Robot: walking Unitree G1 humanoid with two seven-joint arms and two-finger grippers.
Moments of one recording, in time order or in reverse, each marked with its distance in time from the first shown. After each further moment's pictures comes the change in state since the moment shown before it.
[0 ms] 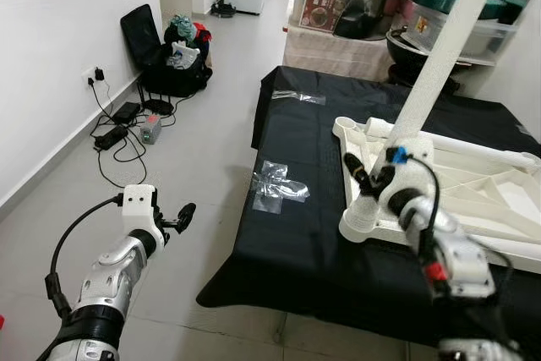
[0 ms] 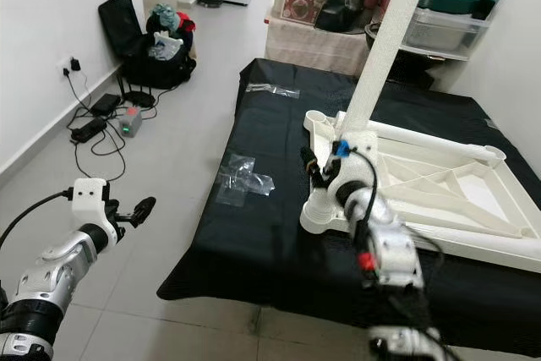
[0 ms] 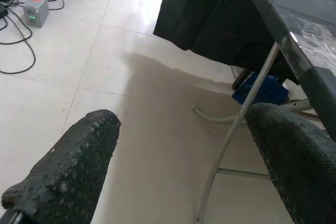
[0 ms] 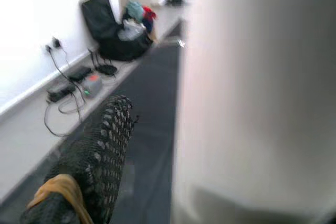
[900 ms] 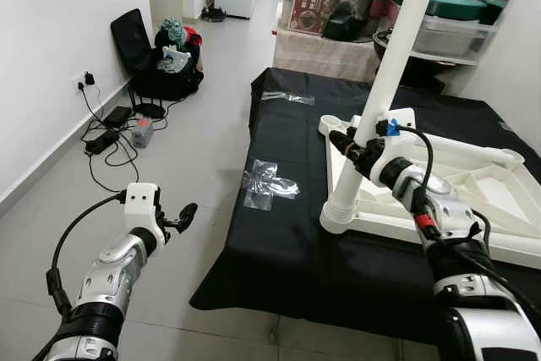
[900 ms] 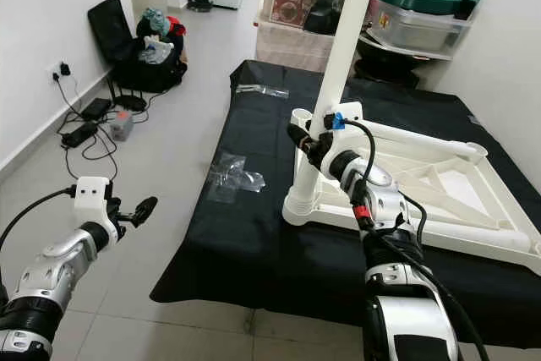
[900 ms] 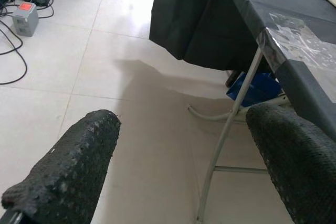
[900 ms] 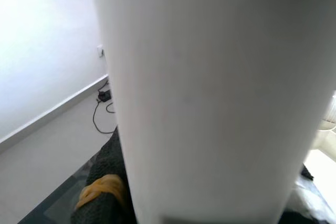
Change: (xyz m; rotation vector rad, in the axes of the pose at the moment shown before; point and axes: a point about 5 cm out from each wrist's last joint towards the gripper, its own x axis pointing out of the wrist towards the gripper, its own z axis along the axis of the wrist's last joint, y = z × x) left arm 0.001 0.001 0.003 0.034 -0.004 -0.011; right arm 0.035 0.000 0.006 0.015 -0.008 0.213
